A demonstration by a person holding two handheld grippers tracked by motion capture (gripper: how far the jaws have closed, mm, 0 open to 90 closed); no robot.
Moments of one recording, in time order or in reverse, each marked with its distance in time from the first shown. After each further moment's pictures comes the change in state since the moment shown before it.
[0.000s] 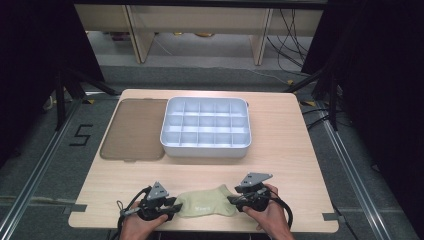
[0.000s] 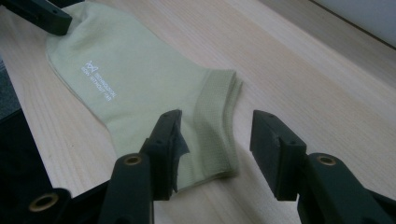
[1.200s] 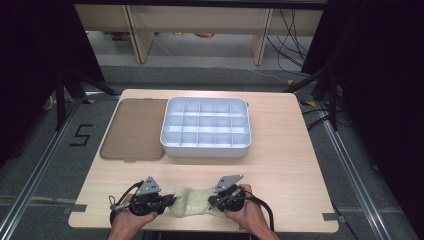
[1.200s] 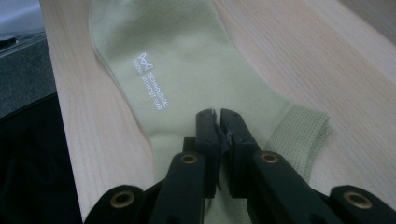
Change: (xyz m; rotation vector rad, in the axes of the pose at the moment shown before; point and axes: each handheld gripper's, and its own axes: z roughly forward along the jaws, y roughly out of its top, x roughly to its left) left arm 0.010 0.014 -0.027 -0.061 -0.046 0.012; right arm 0.033 0.027 0.045 0.060 0.146 -0.147
